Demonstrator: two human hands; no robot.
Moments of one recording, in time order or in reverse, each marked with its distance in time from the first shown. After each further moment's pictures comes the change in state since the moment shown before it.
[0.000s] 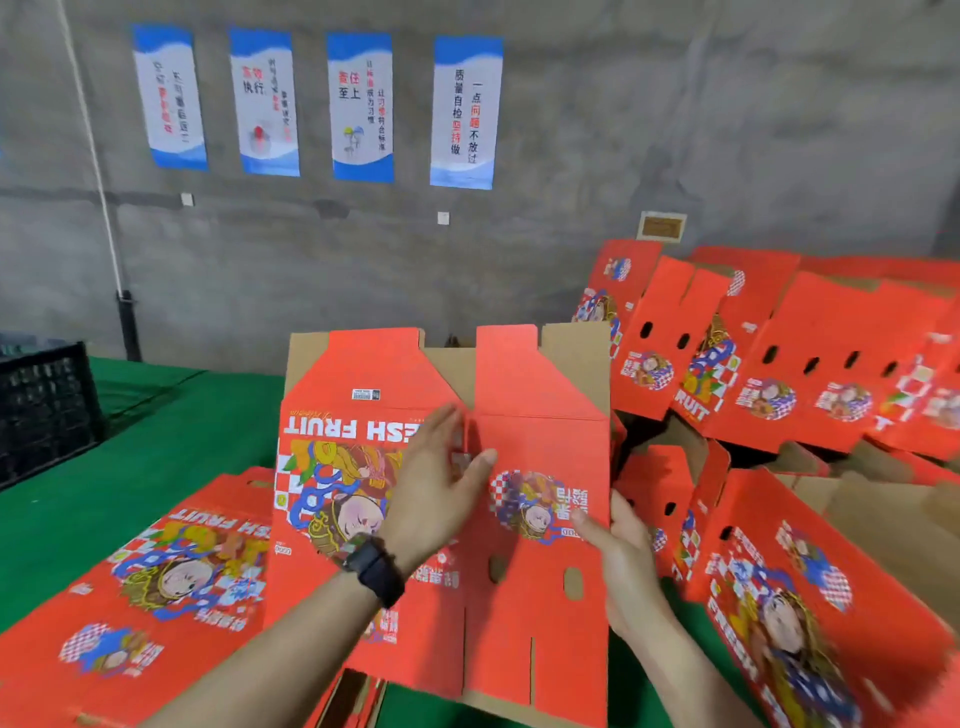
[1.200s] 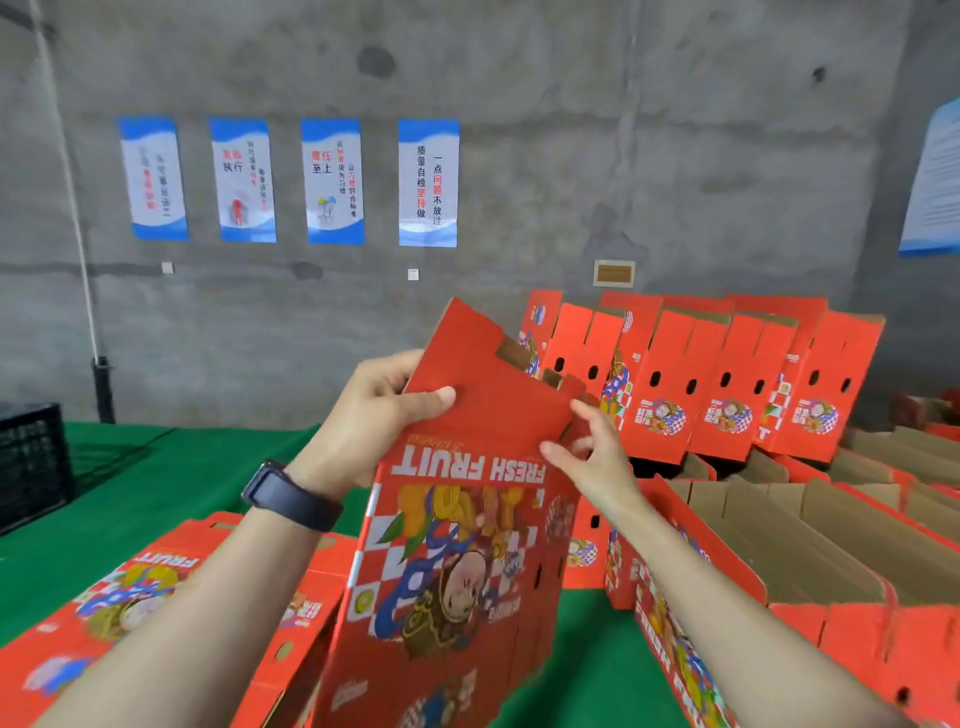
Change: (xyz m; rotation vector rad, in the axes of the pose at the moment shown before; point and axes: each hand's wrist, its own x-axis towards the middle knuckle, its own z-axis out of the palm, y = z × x) left_hand -0.015 0.169 -0.039 -0.678 -0.246 0.011; right_hand 0.026 -0.116 -0.080 -0.700 0.029 -0.307
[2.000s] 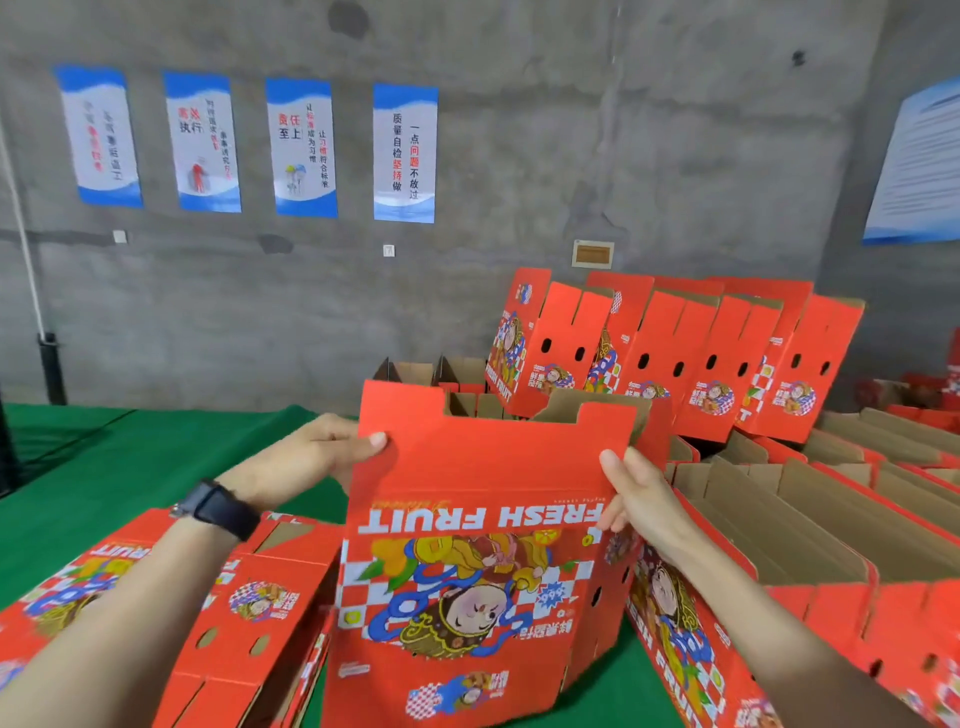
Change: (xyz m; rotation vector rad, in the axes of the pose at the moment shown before) left_hand 0.007 -0.075 -0.079 0.331 -0.246 -0.237; right_hand -0.028 0.038 -0.037 -0.057 -0.159 0.140
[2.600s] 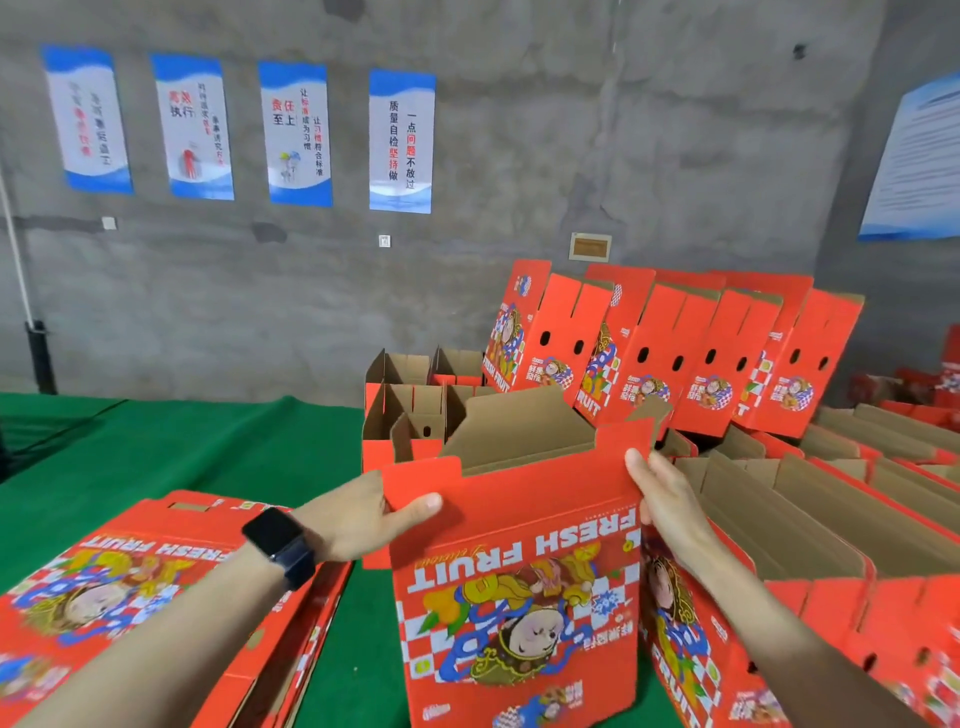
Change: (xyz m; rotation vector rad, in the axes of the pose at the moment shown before) left_hand 0.008 -0.039 0.050 0.443 -0.127 0.045; right_hand -0.009 0.018 -0.012 0.080 0.146 0.036
